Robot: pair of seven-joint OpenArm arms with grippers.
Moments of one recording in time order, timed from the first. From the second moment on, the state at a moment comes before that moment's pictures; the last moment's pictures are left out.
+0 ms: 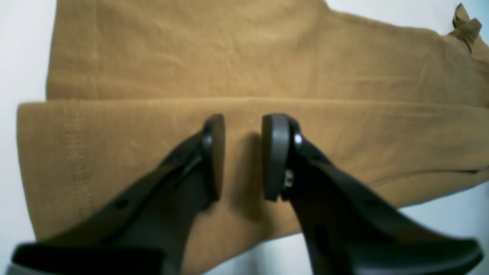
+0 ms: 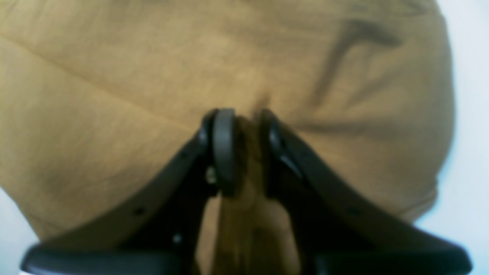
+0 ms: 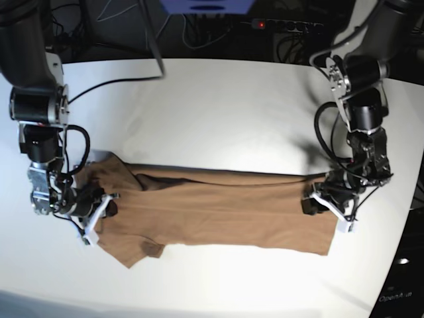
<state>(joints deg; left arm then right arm) -27.0 -12.1 -21.5 41.1 -13.8 -38.9 32.3 37.7 18.4 0.7 25.2 6.4 40.3 -25.5</state>
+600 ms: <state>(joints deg) -22.3 -12.8 -21.6 33.9 -17.6 -40.1 18.7 33.5 20.3 0.6 25.8 8.5 41.0 -19.0</state>
